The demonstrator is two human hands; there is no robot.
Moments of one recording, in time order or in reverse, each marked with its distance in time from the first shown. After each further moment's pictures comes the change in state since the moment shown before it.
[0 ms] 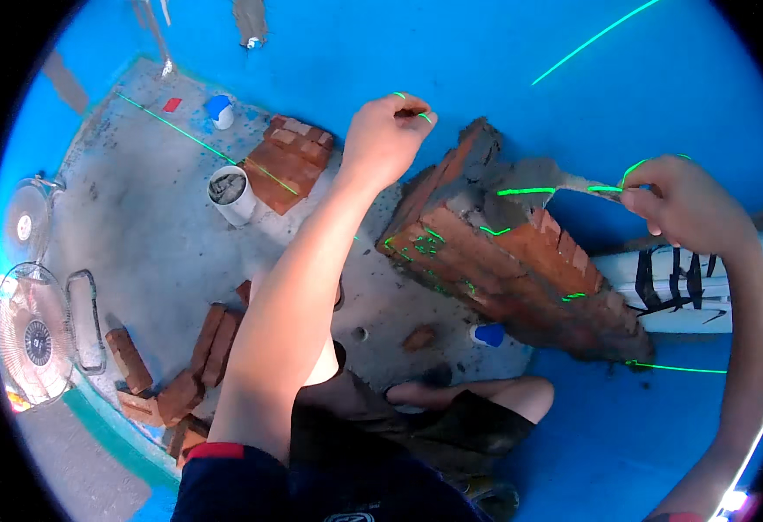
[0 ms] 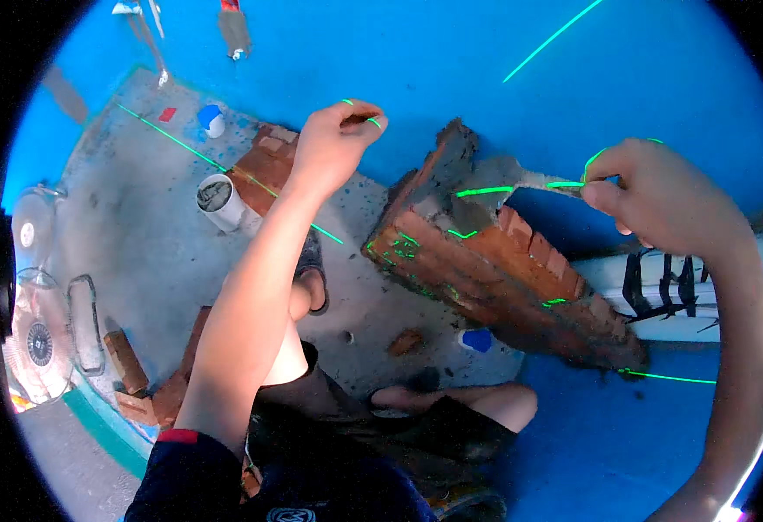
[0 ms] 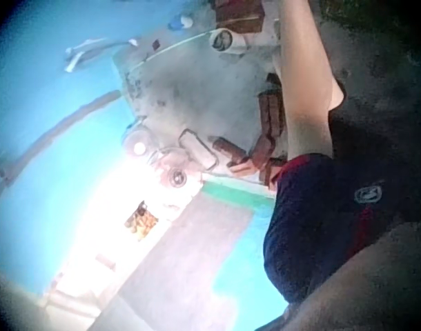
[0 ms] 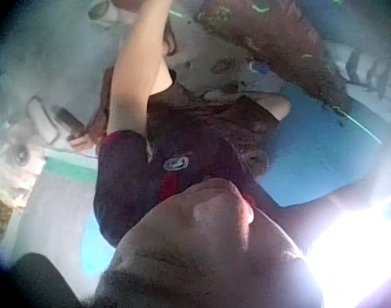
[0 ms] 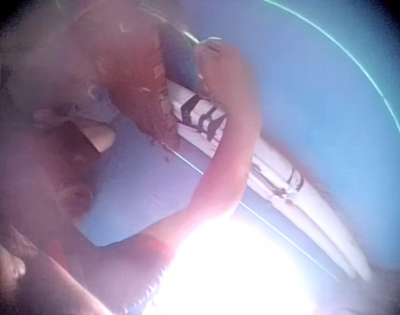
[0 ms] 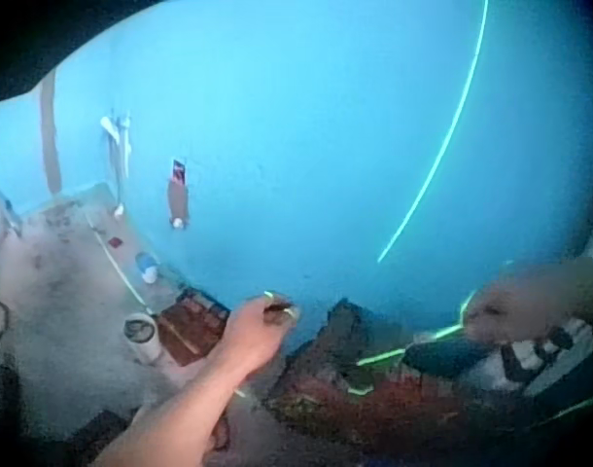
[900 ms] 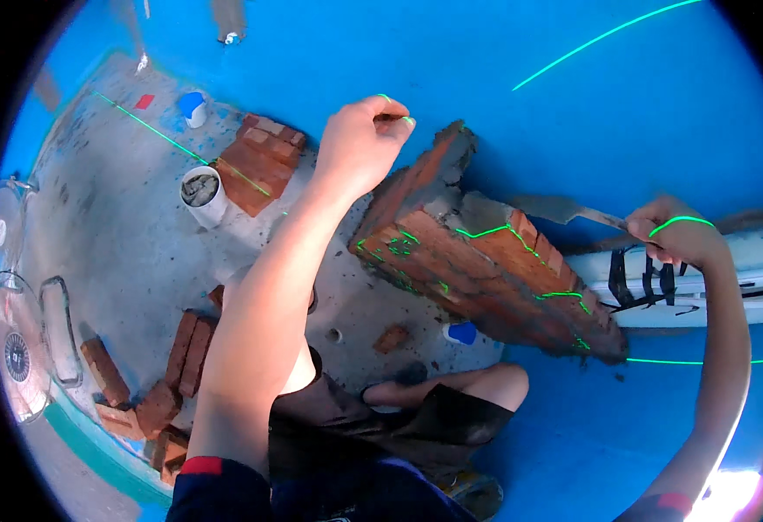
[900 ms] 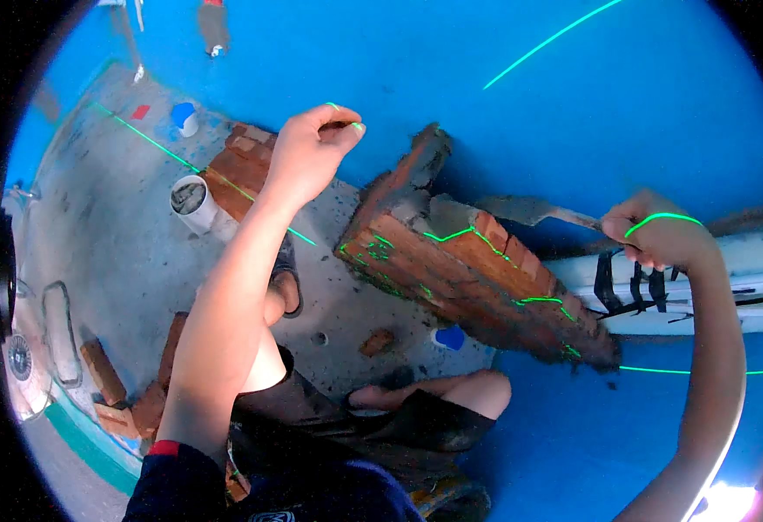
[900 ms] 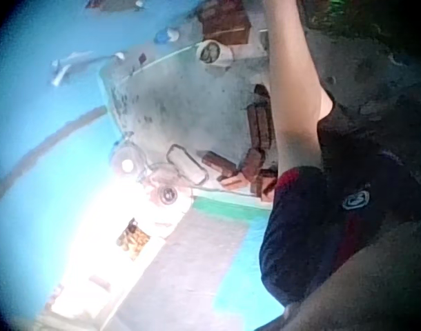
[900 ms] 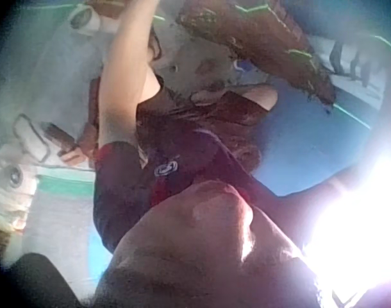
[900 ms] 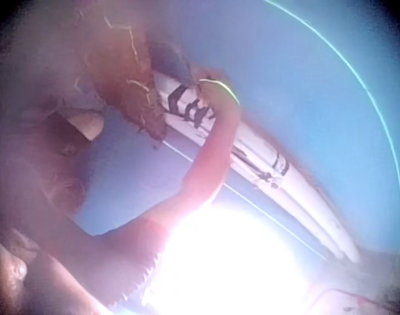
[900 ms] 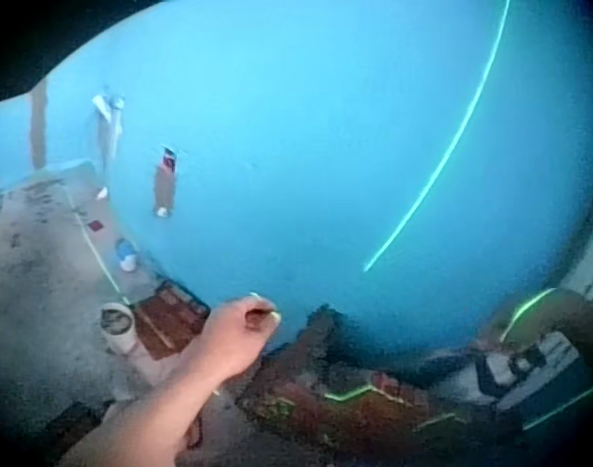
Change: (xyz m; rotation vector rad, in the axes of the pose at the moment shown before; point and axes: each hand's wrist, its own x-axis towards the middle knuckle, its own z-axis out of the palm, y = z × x) left_hand -0.002 -0.005 -0.002 -0.016 -0.037 -0.009; right_hand 0.000 0.089 0.022 0.278 -0.122 0.277
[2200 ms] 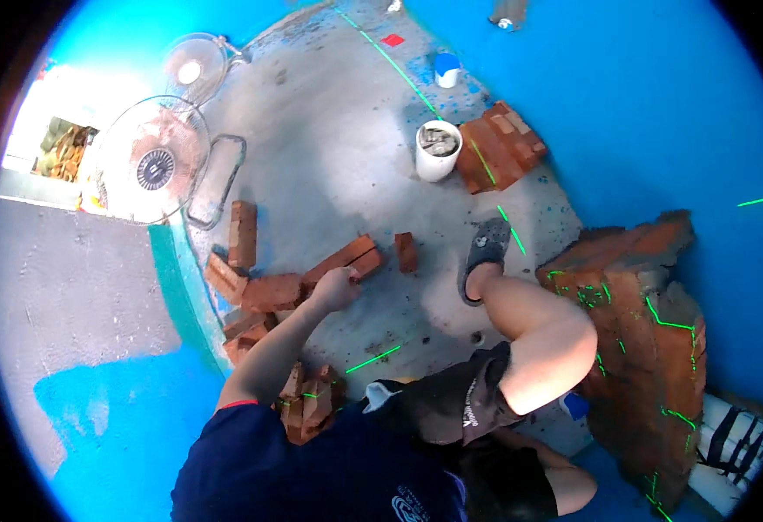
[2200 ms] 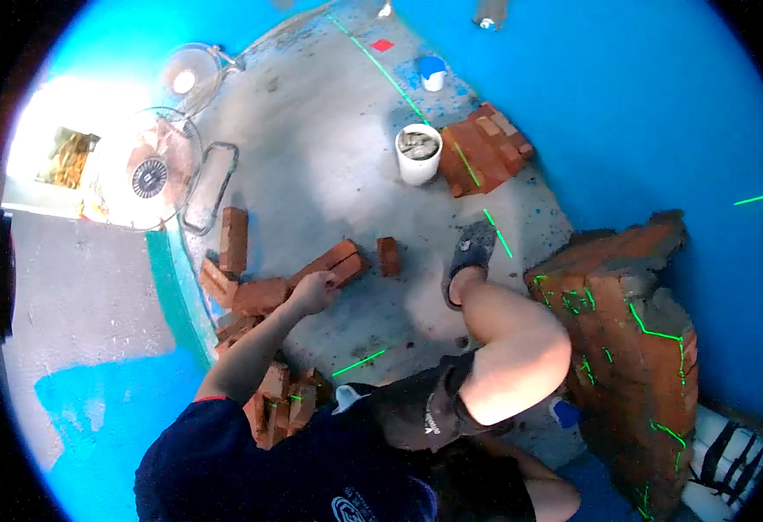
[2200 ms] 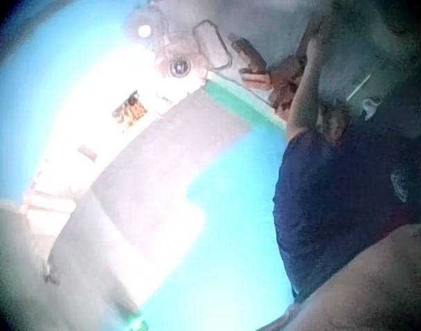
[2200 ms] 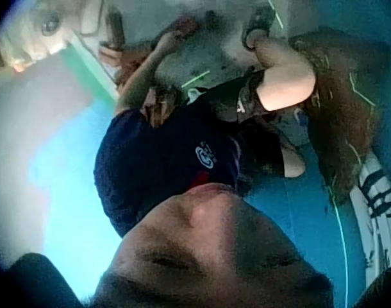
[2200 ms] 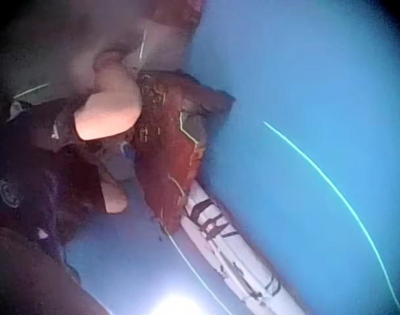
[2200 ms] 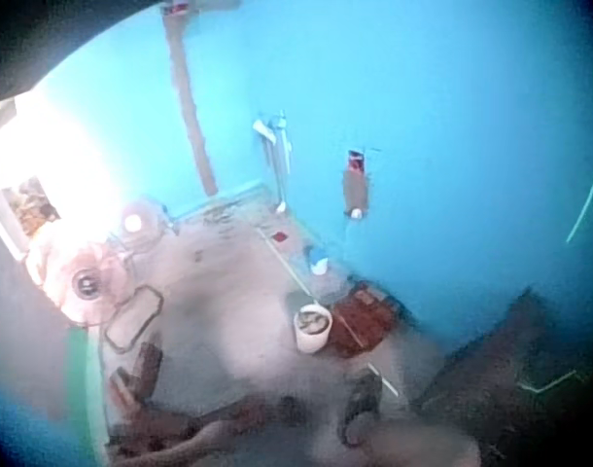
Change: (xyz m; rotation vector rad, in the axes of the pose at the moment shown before) left_hand -0.356 -0.234 -0.238 0.783 -0.120 -0.813; right_hand 0.127 -0.181 0.406 0.873 -0.184 -0.489
